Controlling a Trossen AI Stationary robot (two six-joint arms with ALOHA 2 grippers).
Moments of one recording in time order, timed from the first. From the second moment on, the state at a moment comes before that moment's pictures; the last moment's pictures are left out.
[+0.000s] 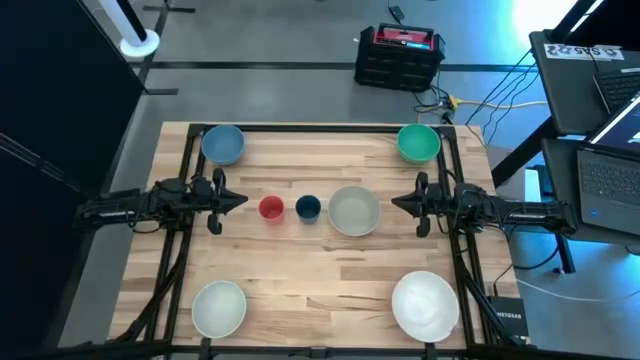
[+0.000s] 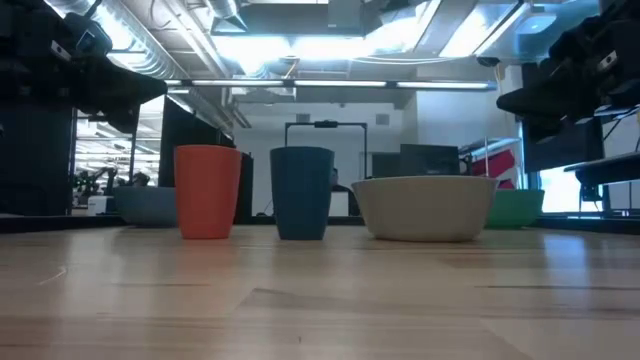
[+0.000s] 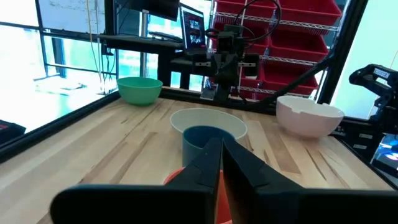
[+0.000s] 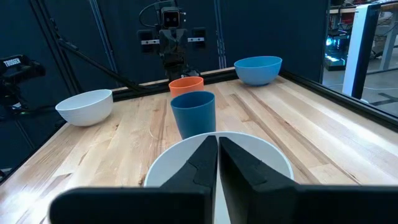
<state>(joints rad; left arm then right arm) 0.11 0.01 0.01 0.01 -0.01 -0.10 -0.06 0.10 0.01 0.01 0.01 0.16</state>
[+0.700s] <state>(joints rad) 0.12 0.01 0.01 0.02 -0.01 -0.15 -0.06 0.68 0.65 -0.27 0.21 0.25</state>
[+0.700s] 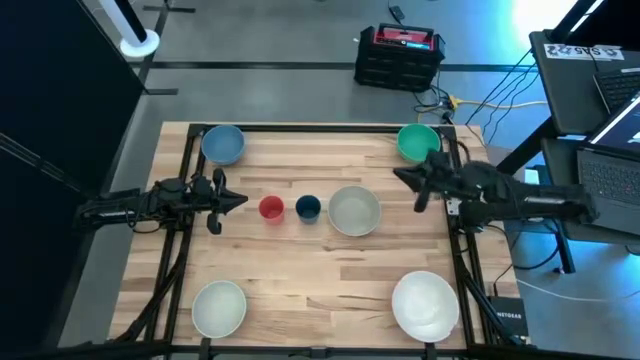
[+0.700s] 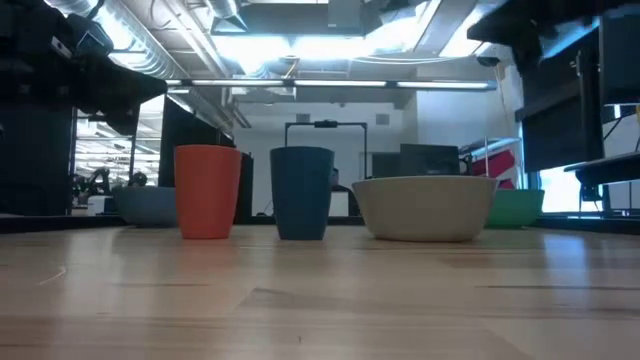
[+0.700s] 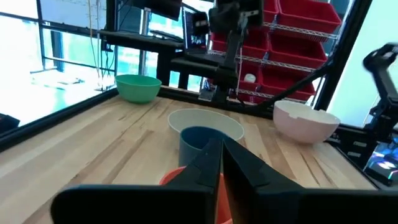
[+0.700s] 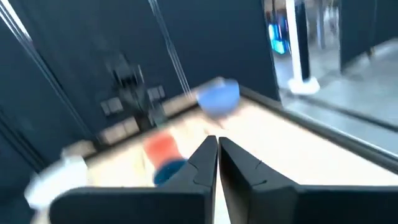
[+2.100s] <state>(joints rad) 0.13 0.01 0.01 0.06 -0.01 -0.36 -0.40 1.69 1.28 -1.15 0.34 0.36</state>
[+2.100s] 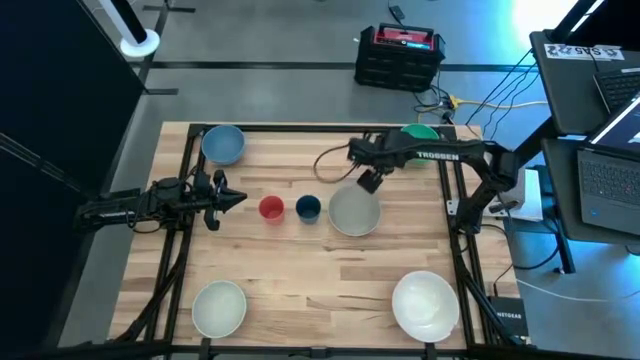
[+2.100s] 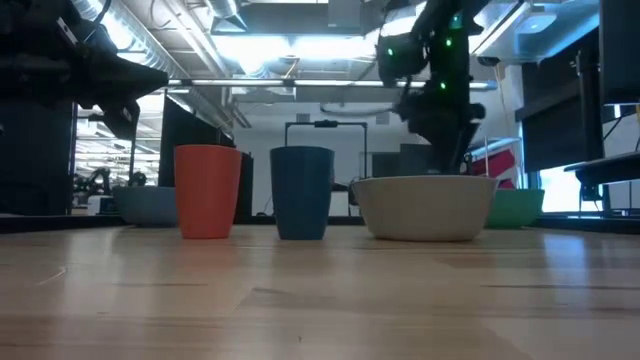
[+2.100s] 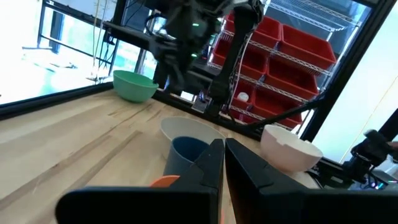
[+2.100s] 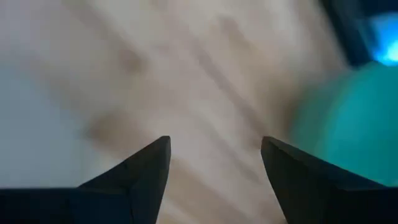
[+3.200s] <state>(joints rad) 0.24 0.01 0.01 0.07 -0.01 -0.34 -0.72 1.69 1.00 -0.91 0.24 0.22</state>
